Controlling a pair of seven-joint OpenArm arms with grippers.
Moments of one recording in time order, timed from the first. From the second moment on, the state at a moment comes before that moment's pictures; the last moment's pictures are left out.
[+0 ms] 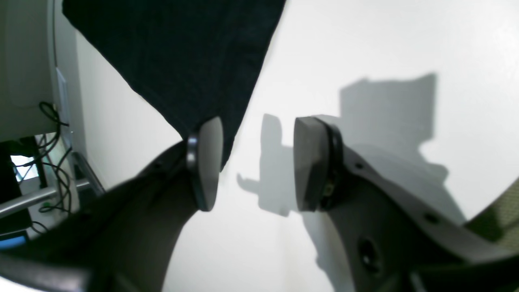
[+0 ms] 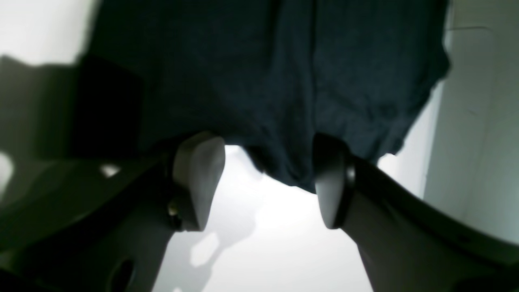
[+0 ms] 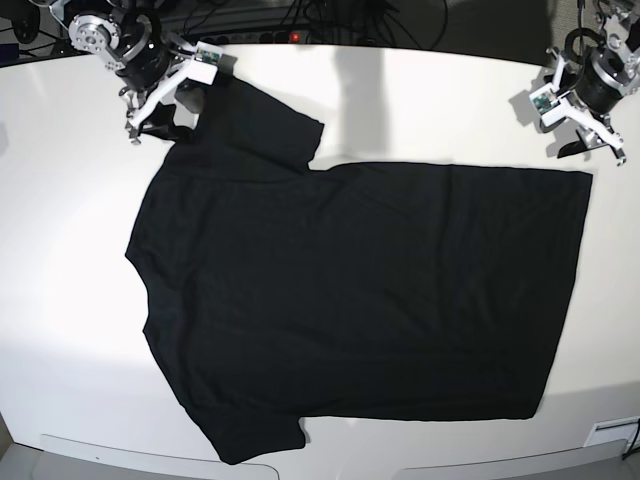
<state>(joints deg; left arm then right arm) 33.4 -31.6 -7.0 100.2 34.6 -24.6 -0.7 -33.0 42.9 -20.1 100.8 -42.4 7.6 -9.9</state>
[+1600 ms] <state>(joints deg) 16.6 -34.2 -4.3 79.1 35.9 -25.3 -10.1 -25.6 37.7 -27.4 100.7 -34.6 12.3 -24.0</state>
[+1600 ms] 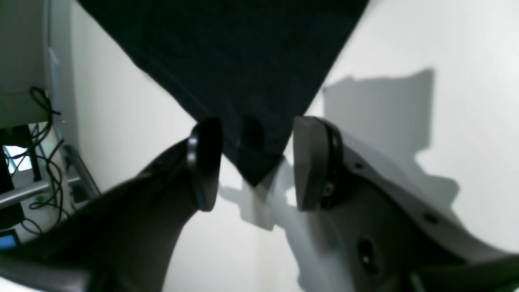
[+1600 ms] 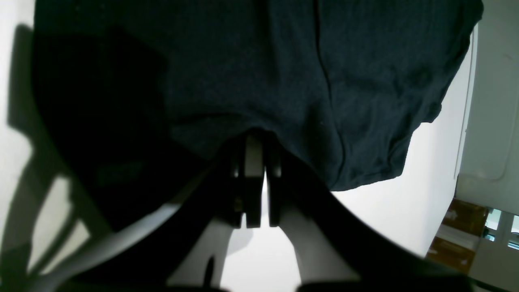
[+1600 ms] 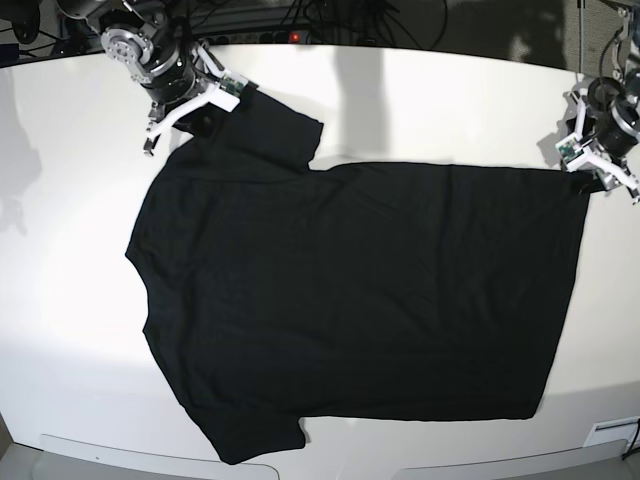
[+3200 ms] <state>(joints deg) 31.4 -43.7 4.5 97.7 8.9 -1.1 11.9 -46.7 41.5 -6.8 124.7 -23.0 8.9 -27.9</state>
